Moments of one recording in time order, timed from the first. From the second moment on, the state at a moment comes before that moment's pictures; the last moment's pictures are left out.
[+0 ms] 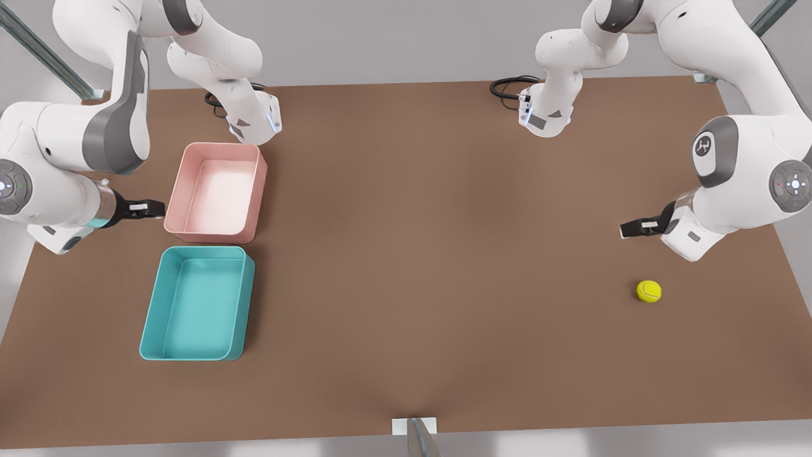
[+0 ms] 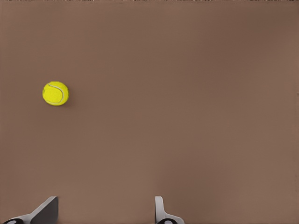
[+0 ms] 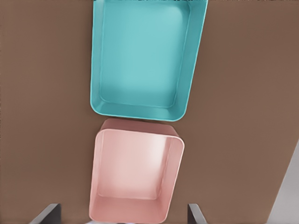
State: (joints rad) left arm 0.01 0.28 -0.02 -1.34 -0.04 1.45 -0.10; right arm 0.03 0.23 -0.03 -1.31 -0.12 1.23 -0.11
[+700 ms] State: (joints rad) left arm 0.22 0.64 0.05 -1.54 0.21 2.14 0.88; right arm 0.03 0.20 -0.04 -1.45 -0.12 1.36 -0.12
